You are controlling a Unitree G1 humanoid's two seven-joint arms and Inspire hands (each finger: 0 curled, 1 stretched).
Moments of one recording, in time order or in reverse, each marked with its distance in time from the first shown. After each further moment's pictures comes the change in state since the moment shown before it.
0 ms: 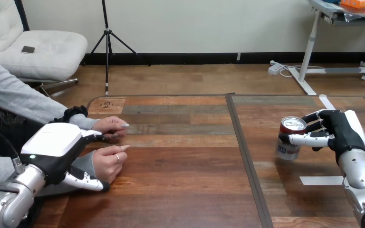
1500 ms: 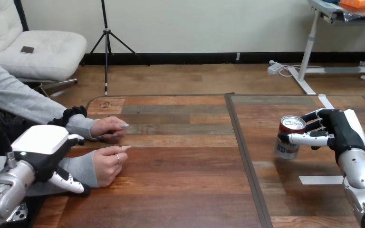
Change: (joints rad) left arm -0.109 0.036 -0.088 0.172 0.003 0.063 -0.025; right arm 0.000 -0.001 -0.002 0.000 0.002 -0.011 0.005
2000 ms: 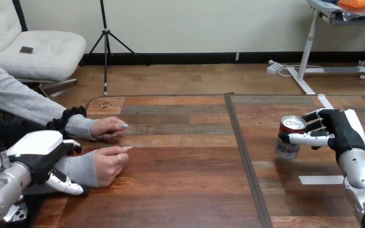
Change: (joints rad) left arm -0.002 0.007 0.013 0.006 -0.150 -0.002 -0.146; right arm 0.000 -0.001 -0.001 0.000 0.000 0.000 0.000
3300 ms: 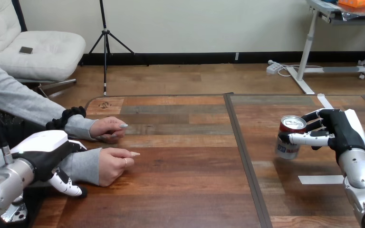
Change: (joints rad) left arm -0.003 0.010 0.000 -0.047 -0.040 0.001 -0.079; right arm 0.000 0.000 0.000 0.000 0.000 -0.004 0.000
